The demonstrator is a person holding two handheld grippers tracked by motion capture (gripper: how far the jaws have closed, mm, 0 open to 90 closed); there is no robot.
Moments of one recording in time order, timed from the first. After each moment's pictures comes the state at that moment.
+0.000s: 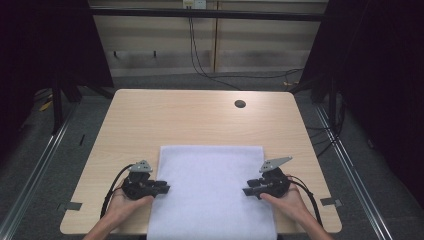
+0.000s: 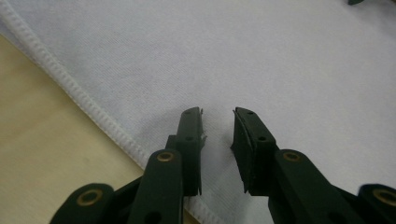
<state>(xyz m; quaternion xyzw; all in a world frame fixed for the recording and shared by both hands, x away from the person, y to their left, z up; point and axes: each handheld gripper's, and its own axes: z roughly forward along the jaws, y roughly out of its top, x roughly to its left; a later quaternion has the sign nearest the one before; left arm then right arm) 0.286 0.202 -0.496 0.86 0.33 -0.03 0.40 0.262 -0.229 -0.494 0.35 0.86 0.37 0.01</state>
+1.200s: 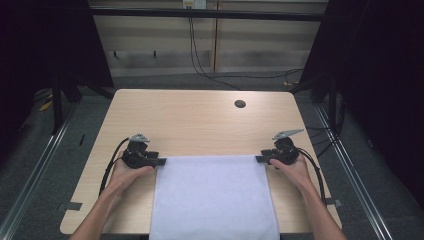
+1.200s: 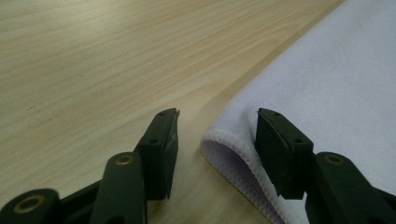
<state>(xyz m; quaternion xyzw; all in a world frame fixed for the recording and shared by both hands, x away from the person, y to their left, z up) 0.382 0.218 -0.501 0.84 0.37 0.02 0.40 0.357 -0.285 -0.500 0.43 0.83 0.37 0.07</state>
